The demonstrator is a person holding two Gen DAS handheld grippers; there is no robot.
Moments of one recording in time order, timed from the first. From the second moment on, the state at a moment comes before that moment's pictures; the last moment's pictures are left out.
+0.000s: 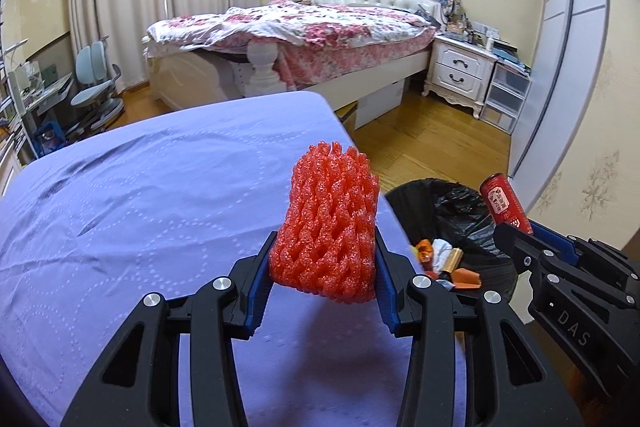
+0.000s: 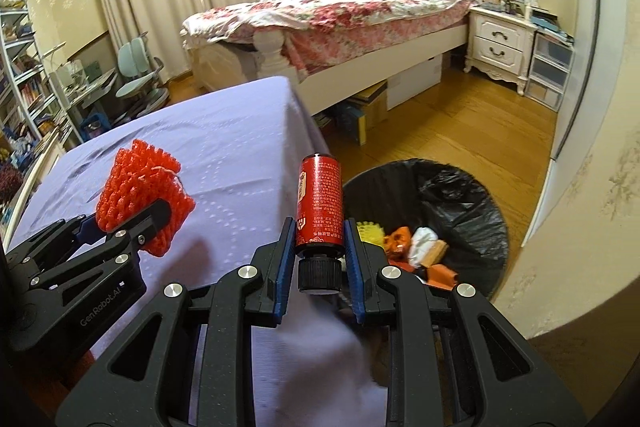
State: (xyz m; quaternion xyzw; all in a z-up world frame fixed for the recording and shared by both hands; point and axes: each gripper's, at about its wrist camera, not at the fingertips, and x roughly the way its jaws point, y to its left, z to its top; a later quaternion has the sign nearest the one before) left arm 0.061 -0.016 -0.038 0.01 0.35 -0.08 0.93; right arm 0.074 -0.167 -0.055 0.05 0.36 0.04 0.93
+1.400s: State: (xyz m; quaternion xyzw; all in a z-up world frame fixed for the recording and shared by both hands) left arm 0.116 -0.119 -0.060 0.07 0.38 -0.13 0.91; right arm 0.134 -0.272 -0.081 0.08 0.37 -0.04 0.92
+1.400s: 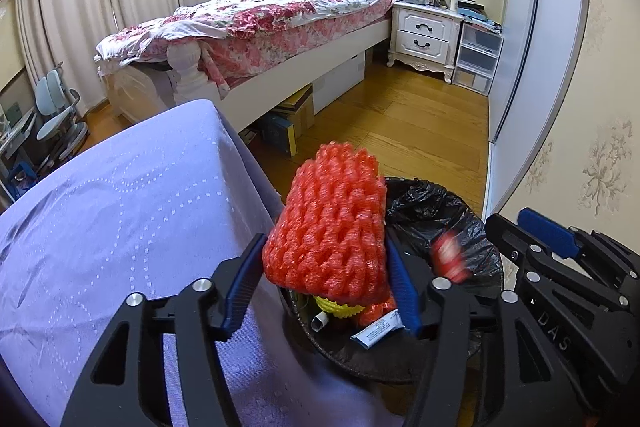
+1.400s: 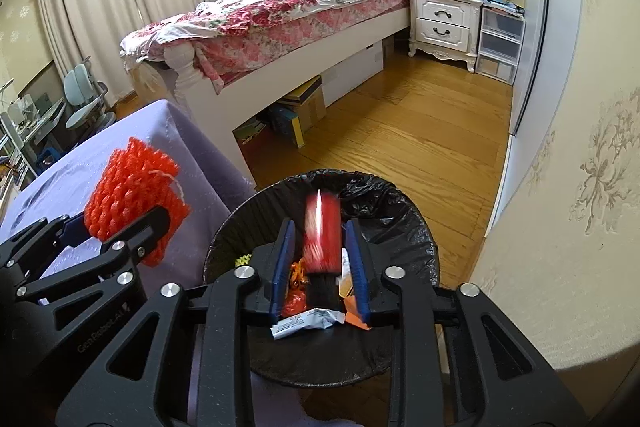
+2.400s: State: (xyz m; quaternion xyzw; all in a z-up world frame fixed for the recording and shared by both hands) left arm 0.097 -0.092 -0.040 0.05 0.36 -0.10 0.92; right arm 0.105 -0.279 -0.069 0.08 0.34 -0.12 0.93
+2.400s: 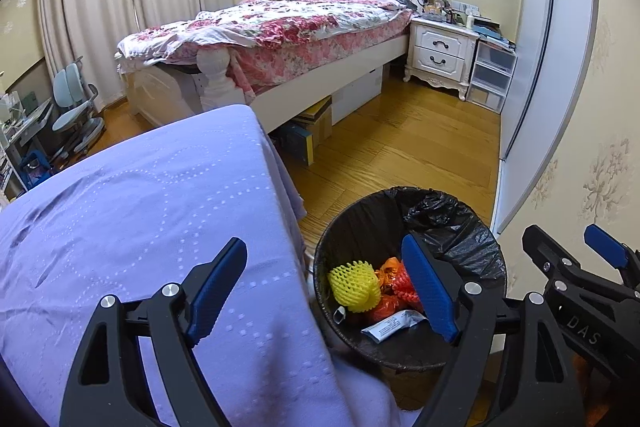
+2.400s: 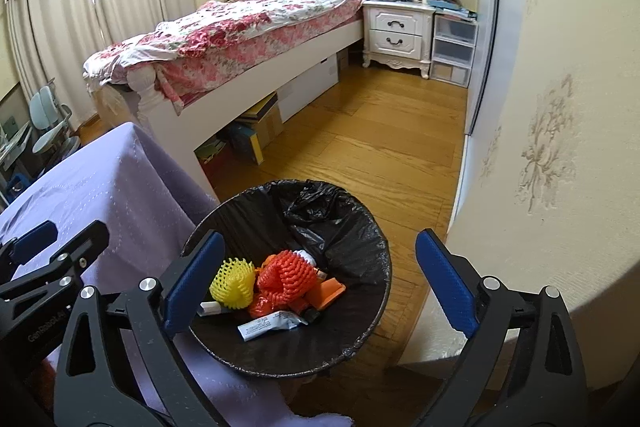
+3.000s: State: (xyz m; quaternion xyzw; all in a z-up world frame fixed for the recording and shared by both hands) left arm 0.049 -0.049 -0.015 0.04 0.33 -0.07 0.94; right arm 0.070 -0.242 -0.040 0.06 0.34 -0.09 0.94
